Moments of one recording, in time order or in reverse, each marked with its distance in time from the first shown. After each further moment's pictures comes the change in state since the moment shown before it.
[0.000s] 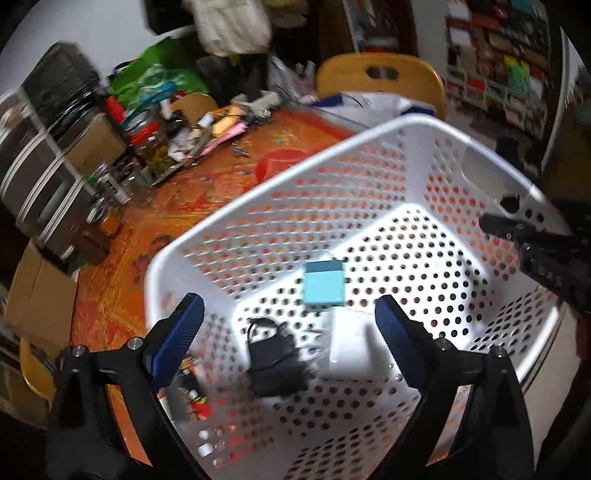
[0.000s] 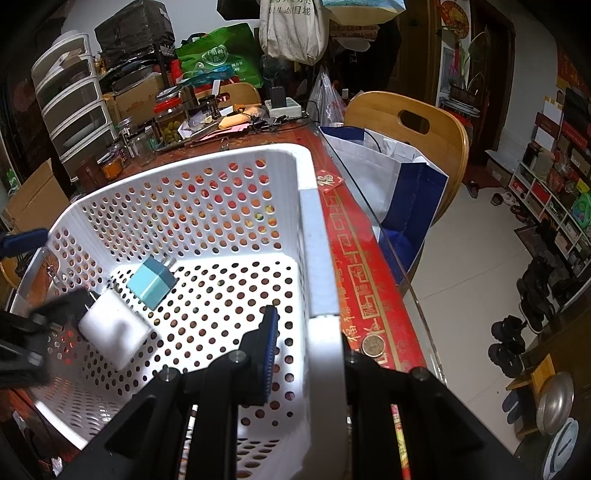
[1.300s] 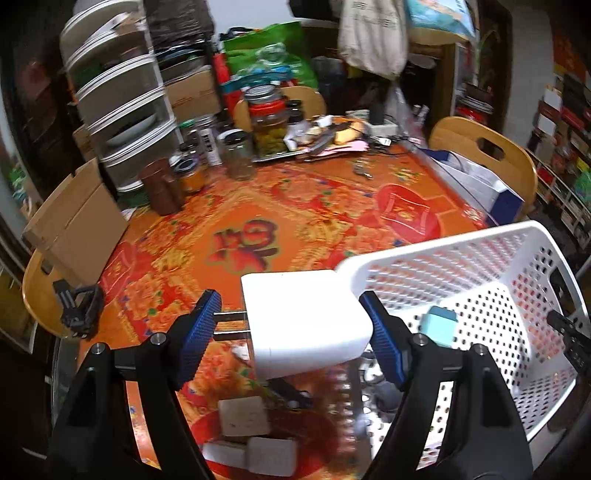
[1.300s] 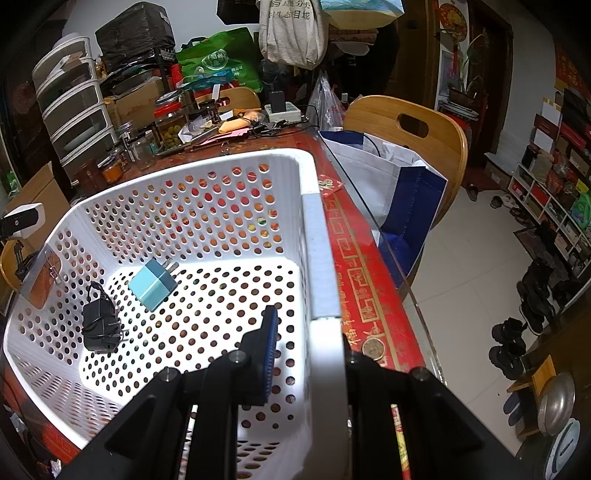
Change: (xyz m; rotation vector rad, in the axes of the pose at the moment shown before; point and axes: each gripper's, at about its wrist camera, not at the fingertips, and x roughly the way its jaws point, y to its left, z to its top) left arm -0.007 0.144 -0.007 -0.348 -0.028 0.136; right arm -0.005 -0.002 -0.002 0.005 -0.020 0.004
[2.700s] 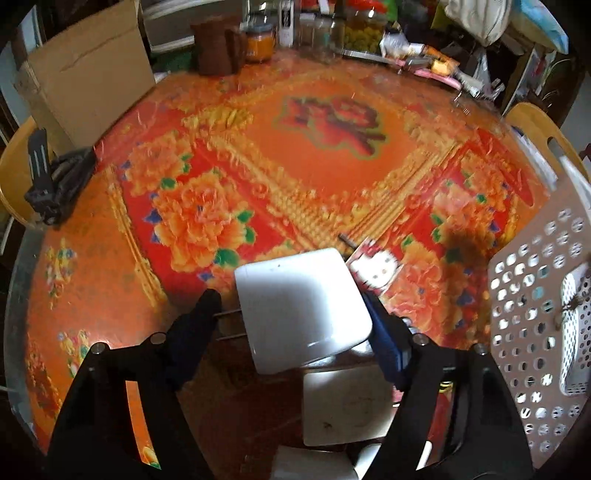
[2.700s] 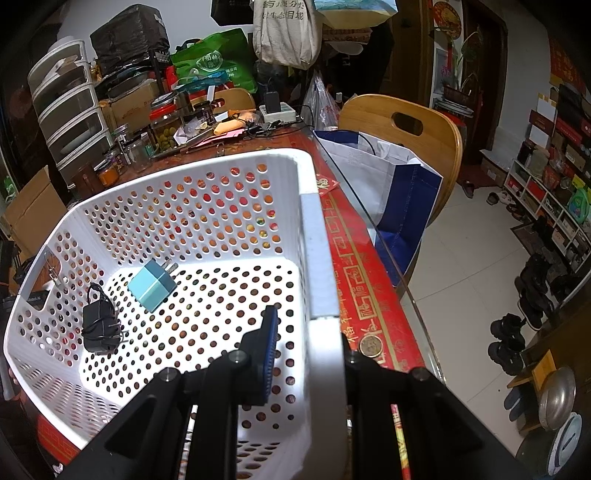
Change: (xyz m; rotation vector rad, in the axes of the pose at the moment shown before) left arm 0.126 0.122 -0.104 -0.271 0.261 0.012; right arm -0.001 -0.003 -0.001 0.007 -0.001 -0.005
